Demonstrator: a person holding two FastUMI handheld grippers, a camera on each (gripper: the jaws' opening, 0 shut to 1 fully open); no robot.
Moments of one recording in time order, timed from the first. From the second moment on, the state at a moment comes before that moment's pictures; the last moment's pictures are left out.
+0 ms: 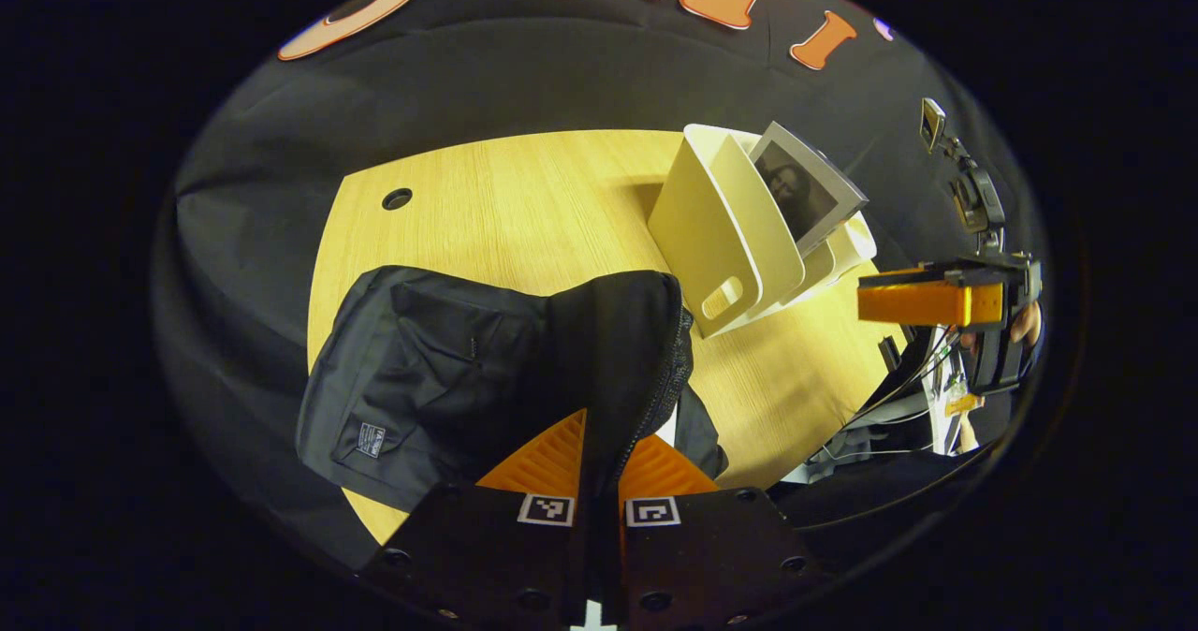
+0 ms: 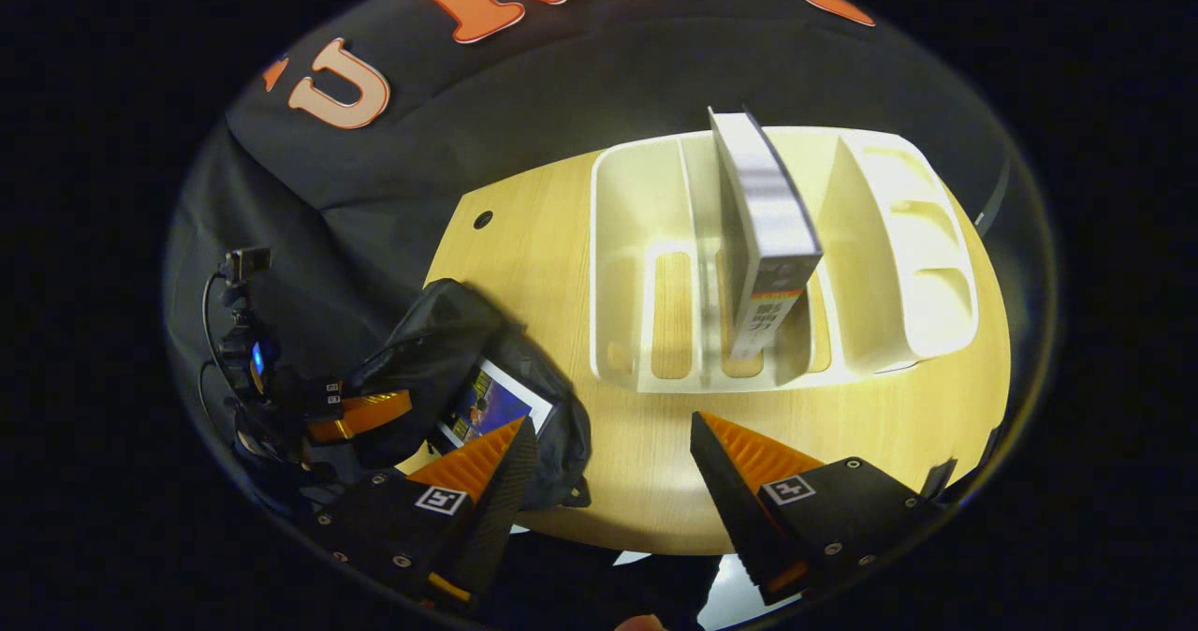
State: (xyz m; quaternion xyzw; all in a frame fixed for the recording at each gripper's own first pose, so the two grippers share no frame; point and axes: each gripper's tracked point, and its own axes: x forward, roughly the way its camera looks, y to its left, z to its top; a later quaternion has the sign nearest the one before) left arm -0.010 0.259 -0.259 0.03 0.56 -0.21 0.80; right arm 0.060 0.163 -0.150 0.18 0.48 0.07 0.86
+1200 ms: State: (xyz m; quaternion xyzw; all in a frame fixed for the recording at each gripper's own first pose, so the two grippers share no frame) left arm -0.011 0.268 -0.261 0.02 0.58 -0.18 0.80; right arm 0.209 0.070 -0.153 0.02 0.56 0.00 0.83
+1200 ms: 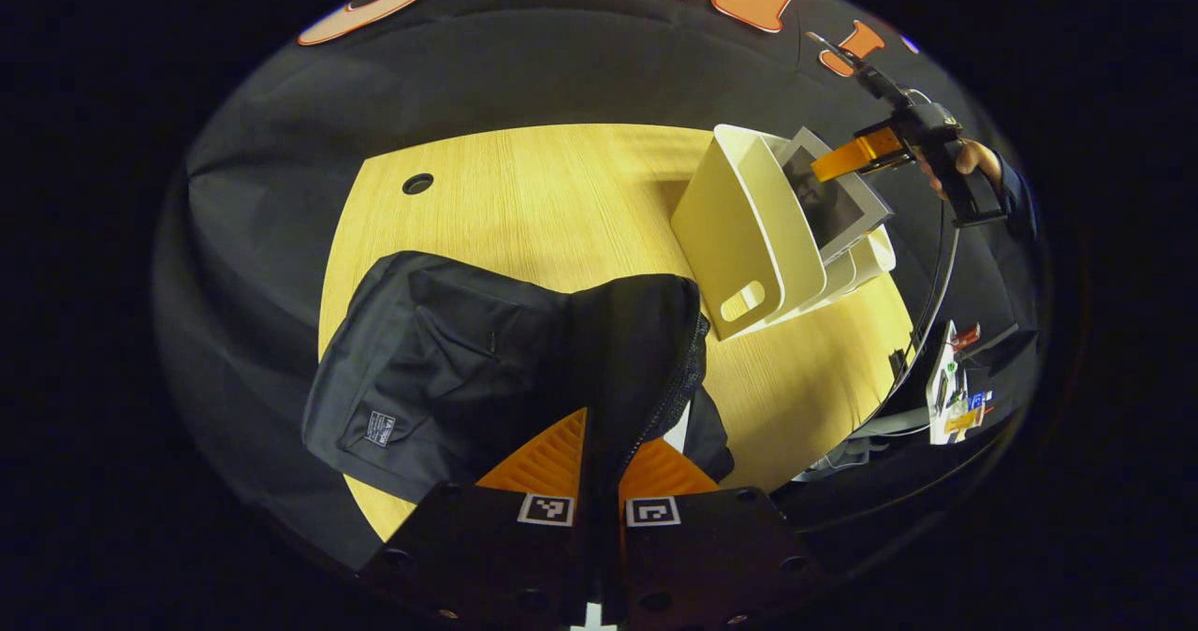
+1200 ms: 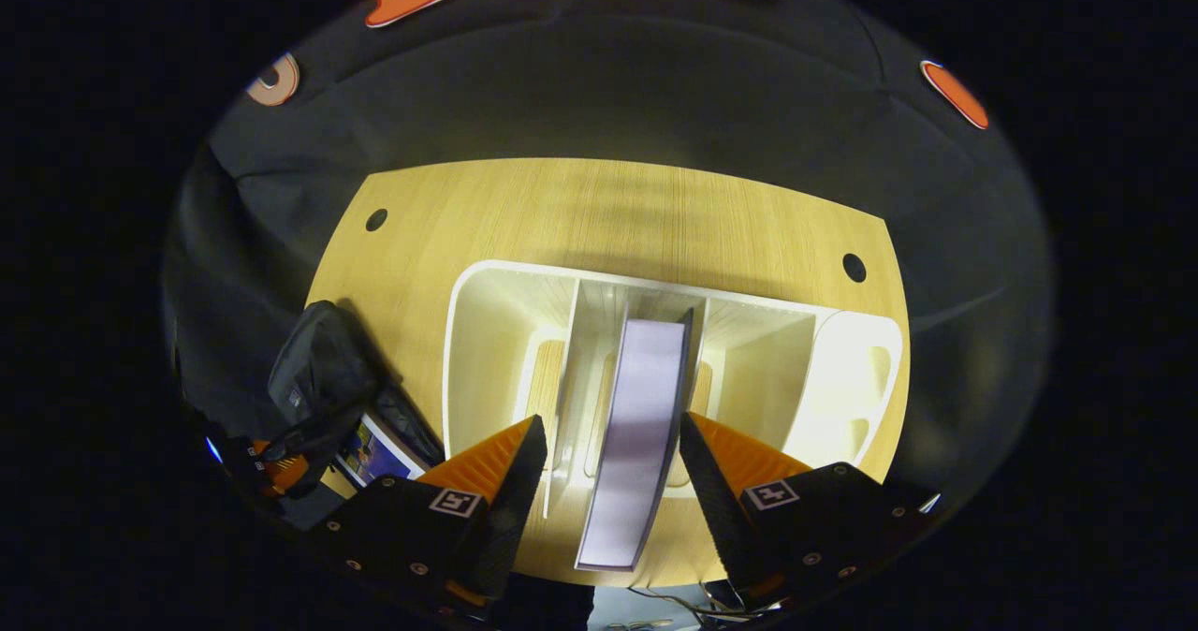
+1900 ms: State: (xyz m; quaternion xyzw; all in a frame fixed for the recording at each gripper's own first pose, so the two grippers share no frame) left arm -0.009 0.268 -0.261 0.01 0.57 -0.20 0.80; right arm 0.188 0.061 -0.148 0.04 0.58 -0.04 0.81
